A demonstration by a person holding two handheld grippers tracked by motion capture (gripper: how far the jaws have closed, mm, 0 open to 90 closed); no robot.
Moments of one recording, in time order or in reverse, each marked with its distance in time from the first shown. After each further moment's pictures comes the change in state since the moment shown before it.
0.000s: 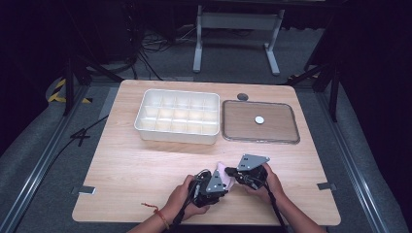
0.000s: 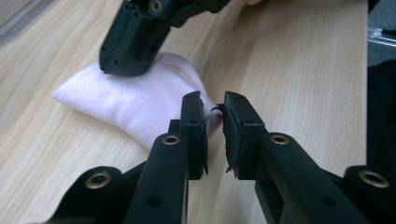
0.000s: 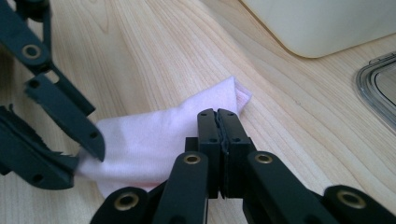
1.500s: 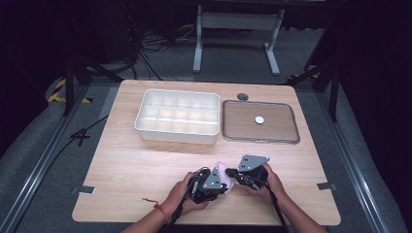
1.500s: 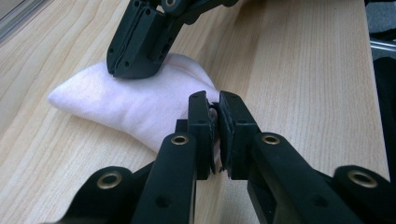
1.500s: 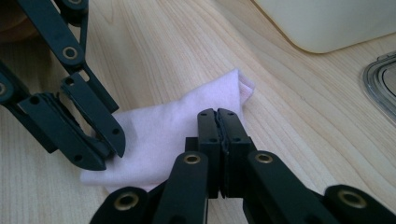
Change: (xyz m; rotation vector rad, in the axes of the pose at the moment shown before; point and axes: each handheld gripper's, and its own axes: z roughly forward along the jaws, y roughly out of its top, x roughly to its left) left arm 0.015 -0.009 0.009 -0.056 -0.050 0.020; right arm -0.001 -0.002 -0.001 0.017 0.020 -0.014
